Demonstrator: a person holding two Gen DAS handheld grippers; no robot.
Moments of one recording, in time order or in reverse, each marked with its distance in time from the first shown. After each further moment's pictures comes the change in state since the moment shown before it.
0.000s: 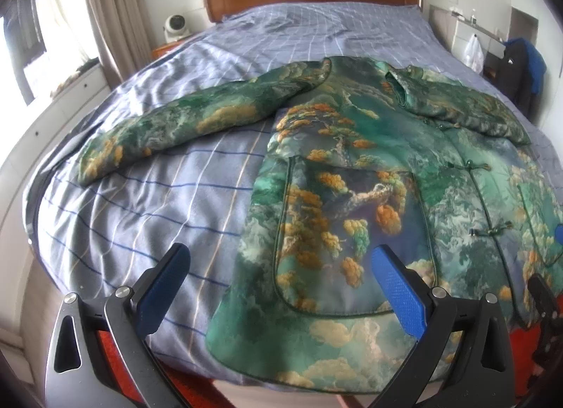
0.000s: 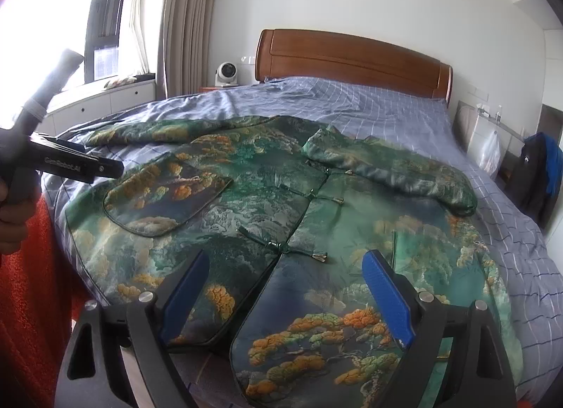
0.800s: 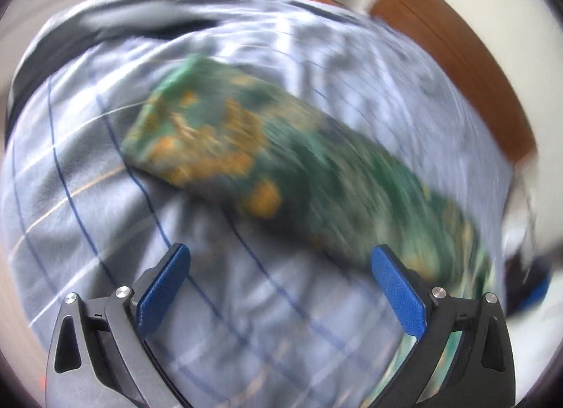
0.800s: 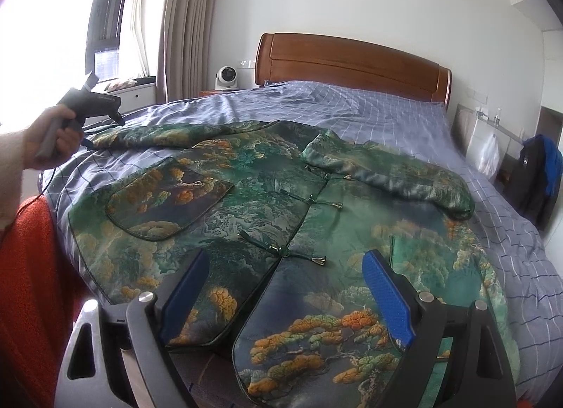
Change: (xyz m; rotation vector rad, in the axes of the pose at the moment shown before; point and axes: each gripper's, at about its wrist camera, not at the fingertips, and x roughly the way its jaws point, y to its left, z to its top) left arm 0.130 0.268 0.064 -0.856 0.089 -0.069; right arm -0.006 0.001 0.001 -0.002 -0.014 -0.005
